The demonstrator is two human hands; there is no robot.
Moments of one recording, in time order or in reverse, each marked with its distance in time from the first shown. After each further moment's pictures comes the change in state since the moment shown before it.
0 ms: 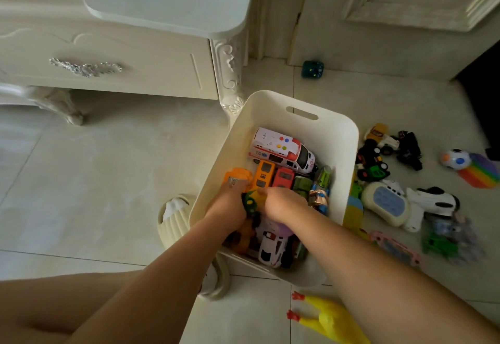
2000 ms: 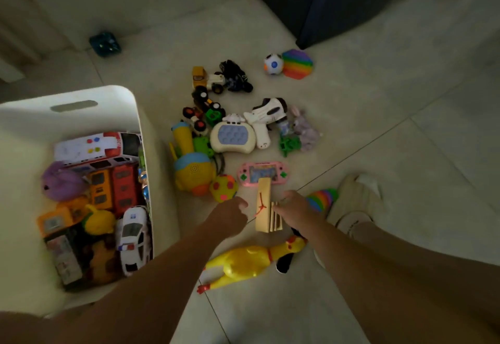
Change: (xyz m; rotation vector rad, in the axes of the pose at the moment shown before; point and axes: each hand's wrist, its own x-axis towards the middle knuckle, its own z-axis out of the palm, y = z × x) left_hand -0.033 0.178 0.229 0.393 -0.564 0.359; right_hand -0.106 0.304 0.159 1.029 0.292 0.577
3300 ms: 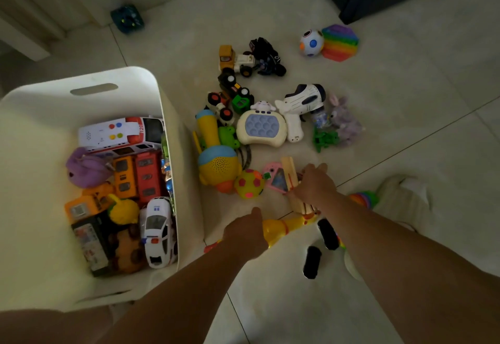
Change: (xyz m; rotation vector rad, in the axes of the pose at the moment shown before) left_hand 0.003 -0.033 0.030 0.268 -0.001 -0.038; right_hand 0.068 -0.038 0.000 -0.370 0.023 -0.005
